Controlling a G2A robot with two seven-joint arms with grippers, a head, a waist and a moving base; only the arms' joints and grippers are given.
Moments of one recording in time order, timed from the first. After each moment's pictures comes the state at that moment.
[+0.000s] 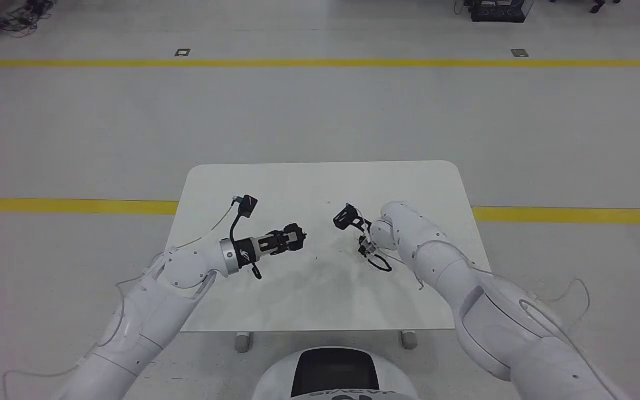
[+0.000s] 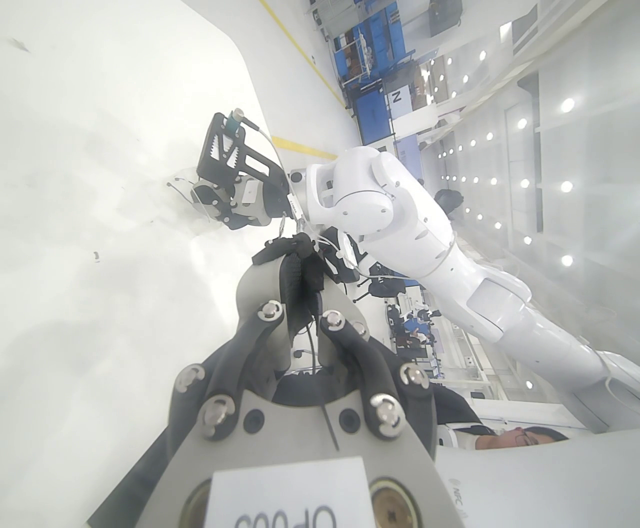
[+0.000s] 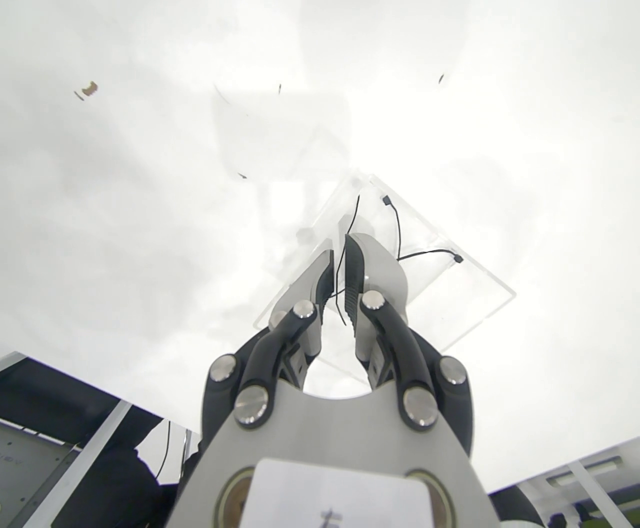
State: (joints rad) left arm 1.32 -0.98 -1.05 -1.45 -0.20 -0.34 -0.72; right arm -0.71 -1.53 0.48 -0.45 -0.92 -0.34 0.77
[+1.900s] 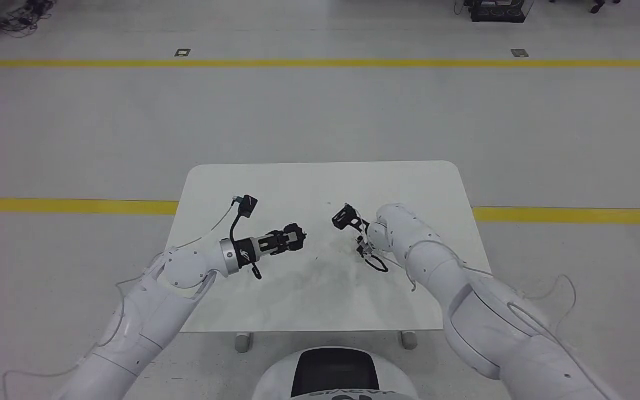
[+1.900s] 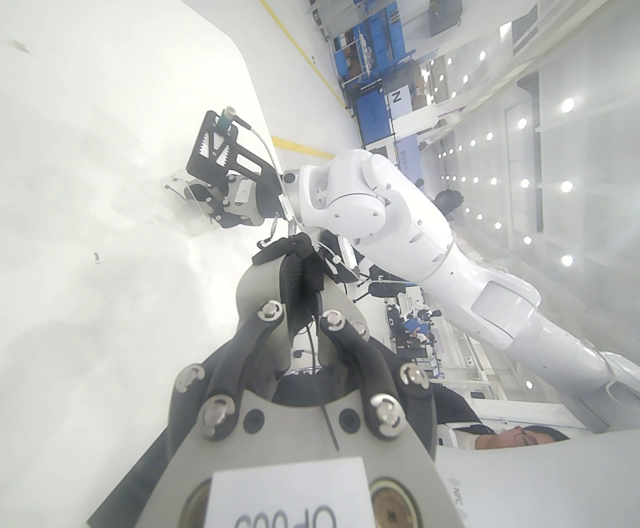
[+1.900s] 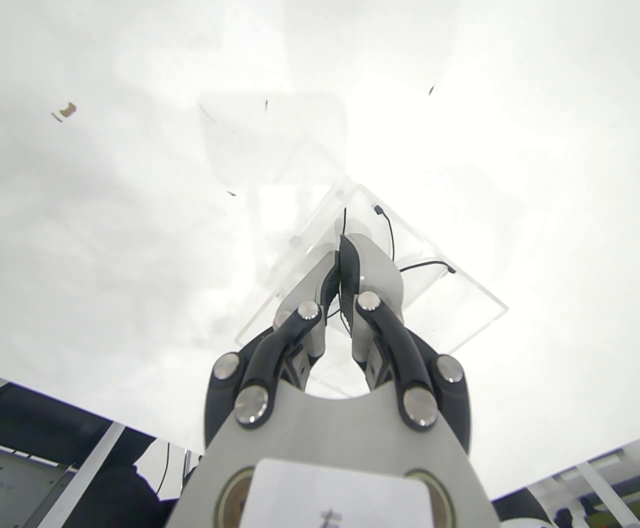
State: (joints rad) left arm 1.32 -0.98 -1.05 -1.45 -0.20 -0.34 -0.72; right arm -0.69 -1.59 0.50 -0.34 -0.98 -0.33 0.70
